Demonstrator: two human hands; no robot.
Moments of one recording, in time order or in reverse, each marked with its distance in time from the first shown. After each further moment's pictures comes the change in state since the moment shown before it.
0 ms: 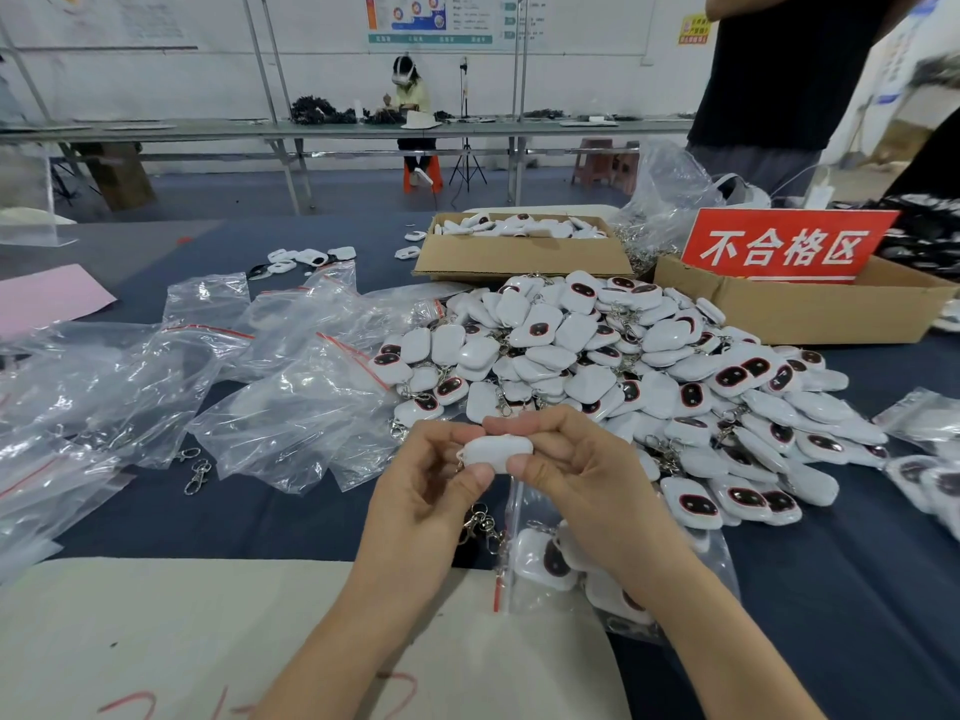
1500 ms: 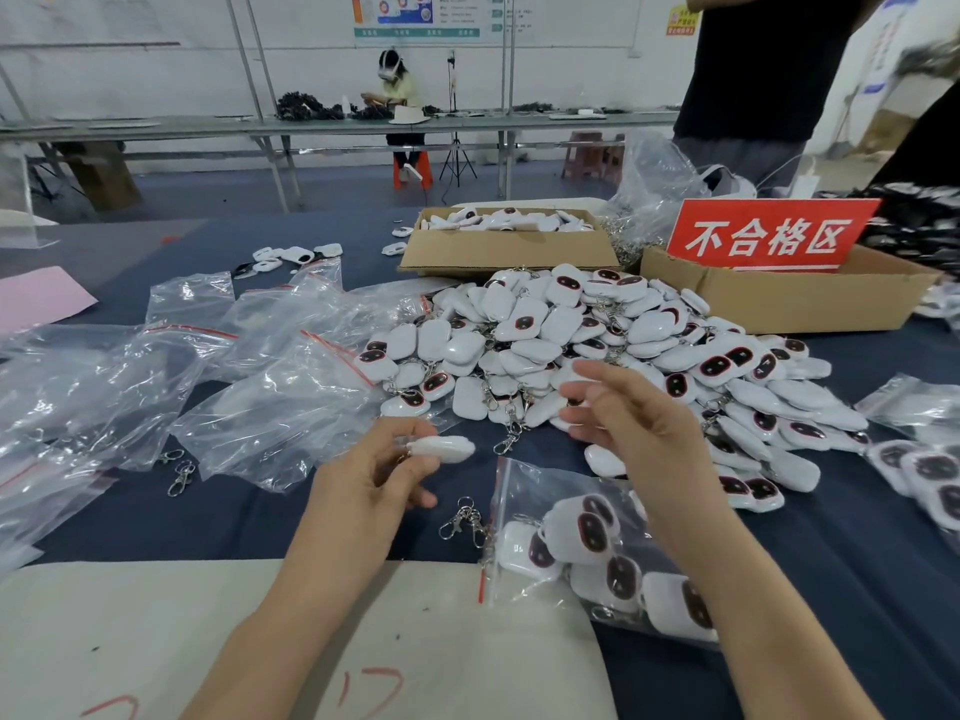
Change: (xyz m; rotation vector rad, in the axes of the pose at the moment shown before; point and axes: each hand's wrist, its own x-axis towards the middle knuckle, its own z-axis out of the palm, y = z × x) left_hand 0.013 -0.004 -0.035 0.432 -0.014 -0.054; right_hand 0.005 -0.008 -0.044 -0.057 0.296 -0.053
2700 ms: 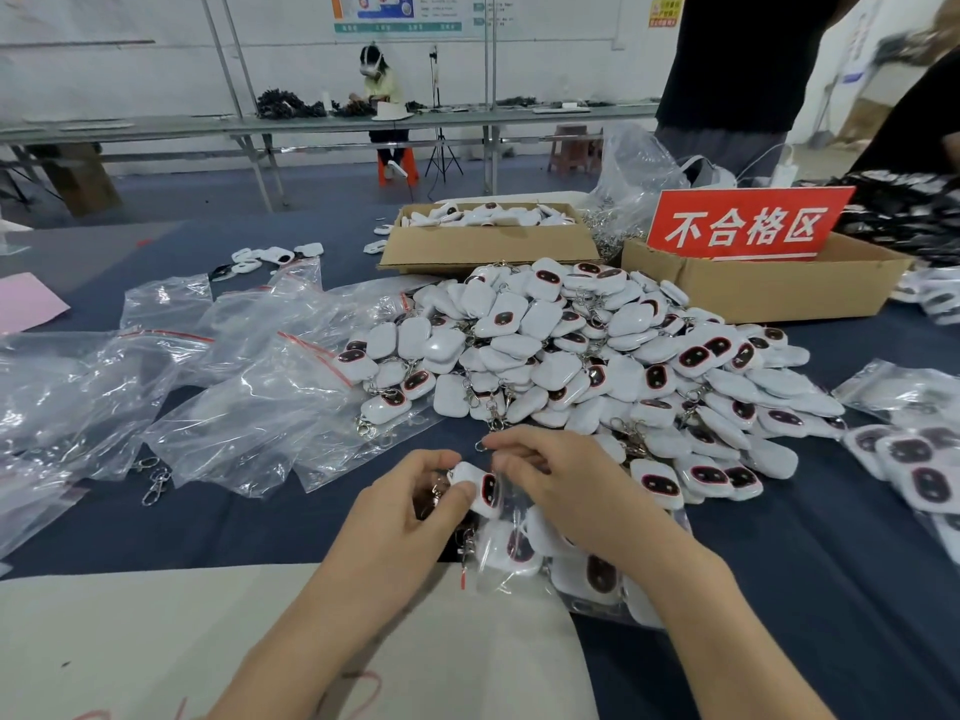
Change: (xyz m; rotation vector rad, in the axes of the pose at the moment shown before) left_hand -0.014 0.006 0.029 0.088 -0.171 -0.130; right_hand -0.004 0.020 0.017 -0.610 -0.374 0.124
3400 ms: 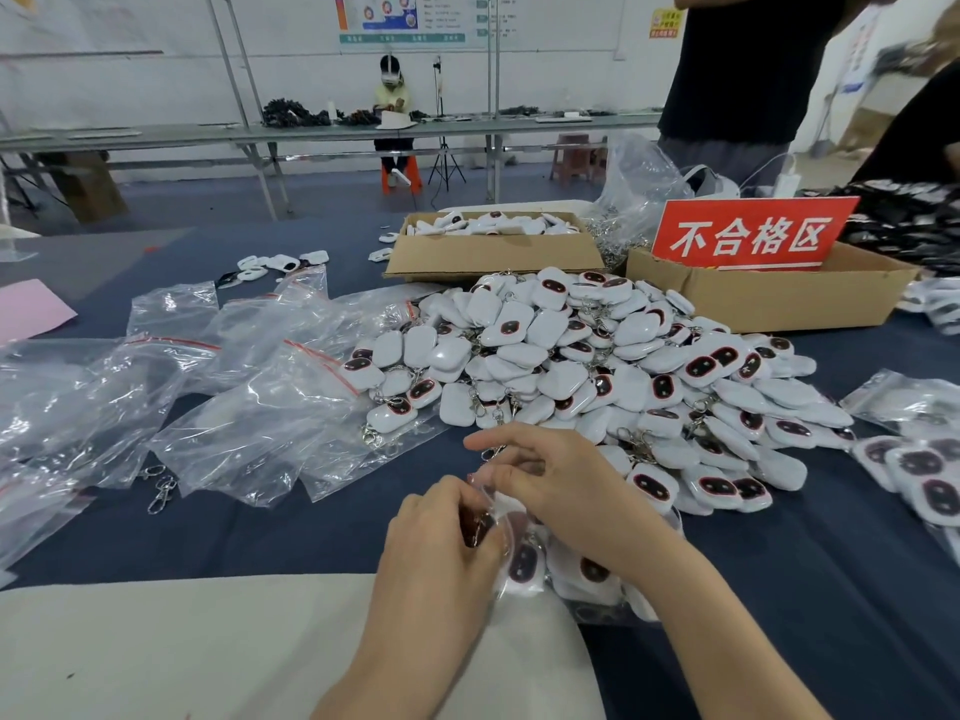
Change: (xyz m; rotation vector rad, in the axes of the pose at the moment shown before) left_hand -0.014 0.011 0.032 0.205 0.147 0.001; right_hand 0.005 -0.010 0.004 0.209 -0.002 -0.067
